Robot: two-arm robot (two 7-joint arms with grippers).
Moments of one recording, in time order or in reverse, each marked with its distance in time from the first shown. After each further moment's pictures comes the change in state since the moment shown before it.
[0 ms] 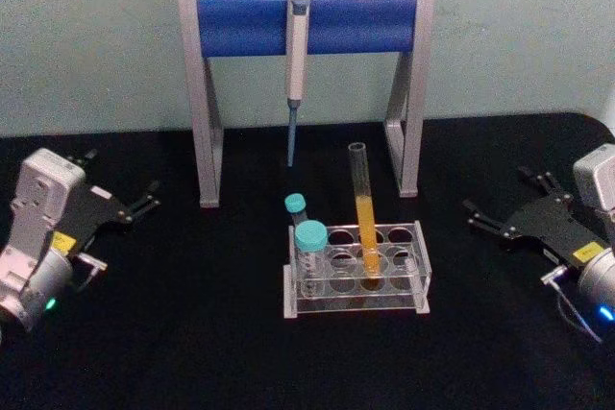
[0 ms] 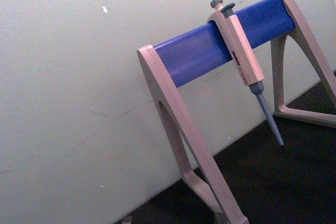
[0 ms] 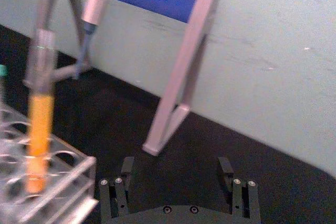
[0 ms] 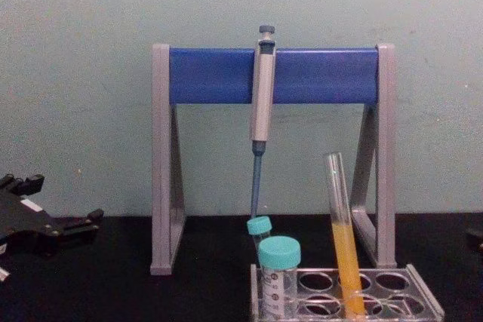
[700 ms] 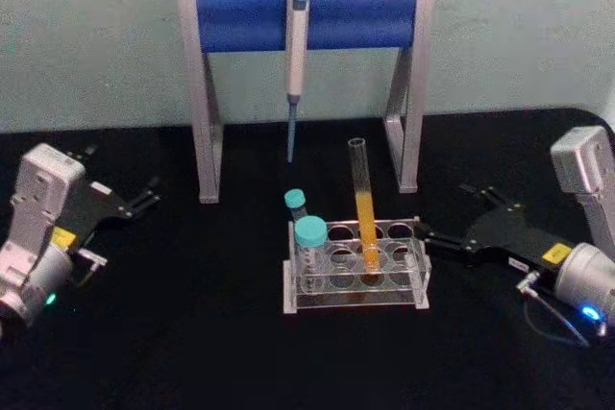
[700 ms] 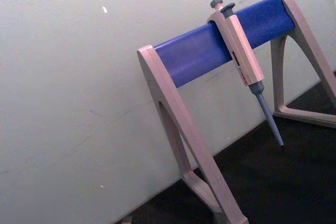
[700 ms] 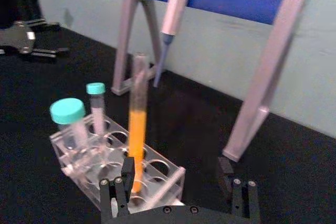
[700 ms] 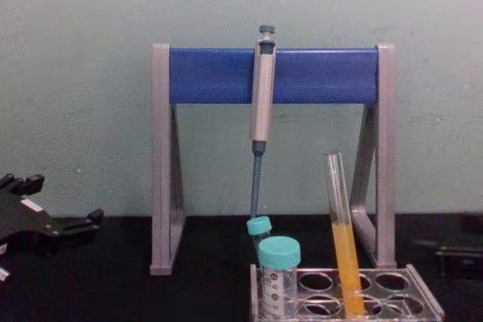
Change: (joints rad) left arm 0.000 0.000 0.000 0.000 0.000 0.000 0.000; right arm -0.005 0.006 0.016 -0.112 0.138 0.183 0.233
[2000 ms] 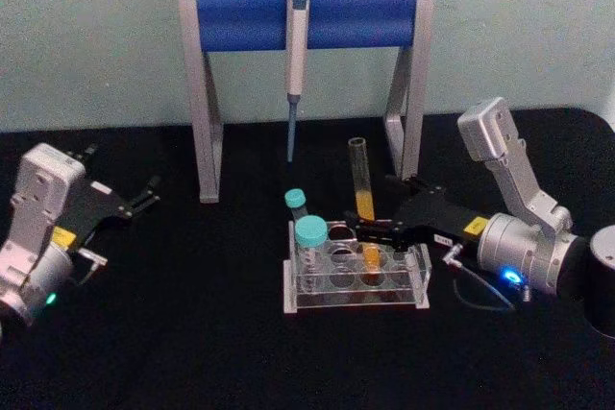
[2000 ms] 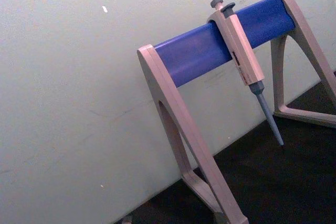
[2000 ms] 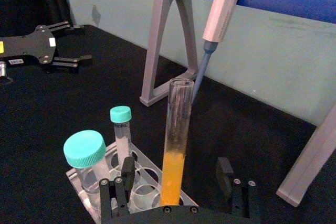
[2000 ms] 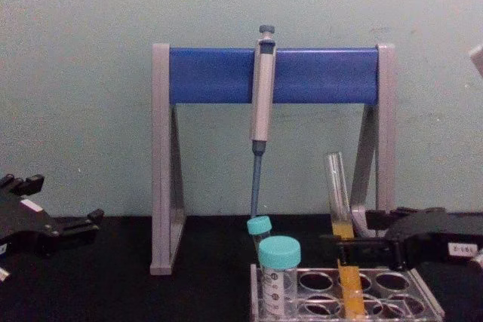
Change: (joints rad) left arm 0.000 0.000 0.000 0.000 0.000 0.000 0.000; right arm 0.211 -0.166 -0.108 0.172 -0.068 0.096 0.108
